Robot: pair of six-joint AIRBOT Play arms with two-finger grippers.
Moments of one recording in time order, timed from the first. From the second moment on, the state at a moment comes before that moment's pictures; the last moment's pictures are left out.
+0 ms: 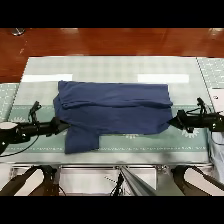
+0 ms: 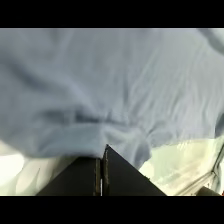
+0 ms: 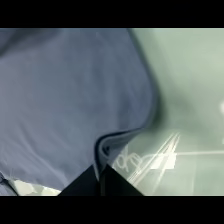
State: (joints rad) left arm 0.37 -1.00 0.34 0.56 -1.09 -0.99; right arm -0.49 -1.18 0.58 -0.82 1.19 1.24
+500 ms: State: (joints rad) left arm 0.33 -1.26 0.80 0.55 -1.09 -1.12; right arm -0.40 -1.30 0.90 -0.73 1.08 1.25
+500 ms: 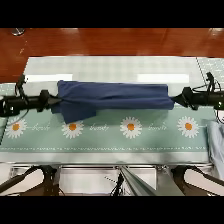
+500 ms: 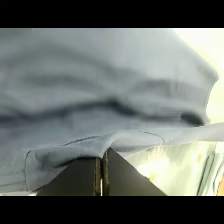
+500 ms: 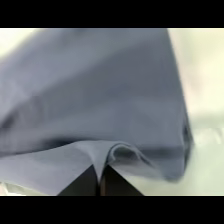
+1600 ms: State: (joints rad) left arm 0.41 -1.74 1.49 0.96 -1.45 -1.45; right arm -0.48 -1.63 1.19 -0.71 1.17 1.25
